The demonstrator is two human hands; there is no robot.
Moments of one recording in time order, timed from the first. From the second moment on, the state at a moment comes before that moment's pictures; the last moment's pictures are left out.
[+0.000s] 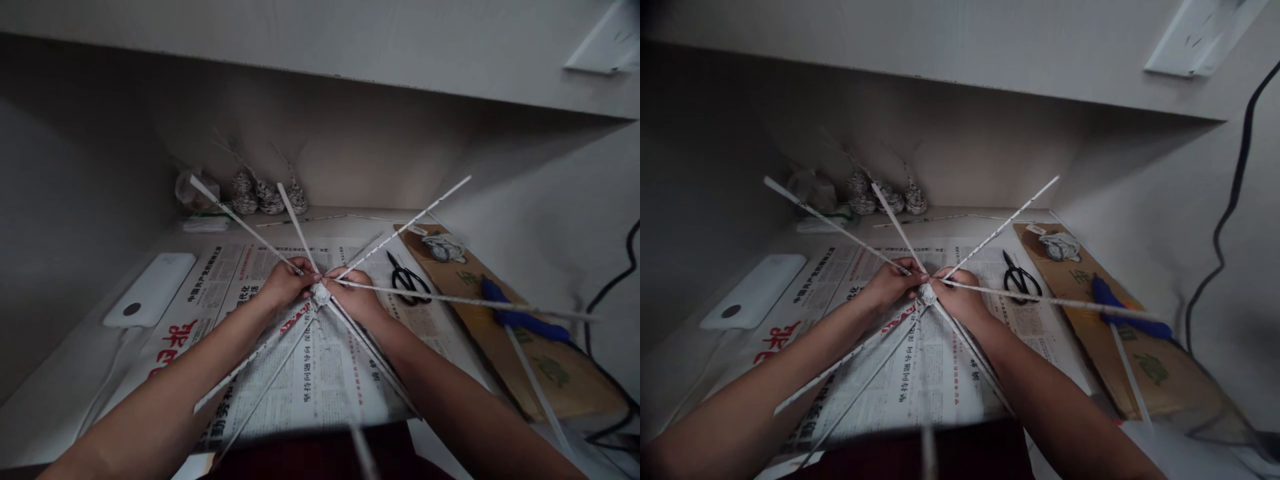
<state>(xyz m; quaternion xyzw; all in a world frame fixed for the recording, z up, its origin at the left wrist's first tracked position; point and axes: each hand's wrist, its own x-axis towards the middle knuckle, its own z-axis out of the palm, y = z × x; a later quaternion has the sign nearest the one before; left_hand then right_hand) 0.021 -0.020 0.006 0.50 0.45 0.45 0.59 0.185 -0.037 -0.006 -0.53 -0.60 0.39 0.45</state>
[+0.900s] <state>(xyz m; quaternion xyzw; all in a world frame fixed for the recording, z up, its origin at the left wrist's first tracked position) 0.021 -0.021 0.005 0.49 0.44 0.46 0.60 0.186 -0.031 -0.010 -0.51 -0.52 0.48 0.49</state>
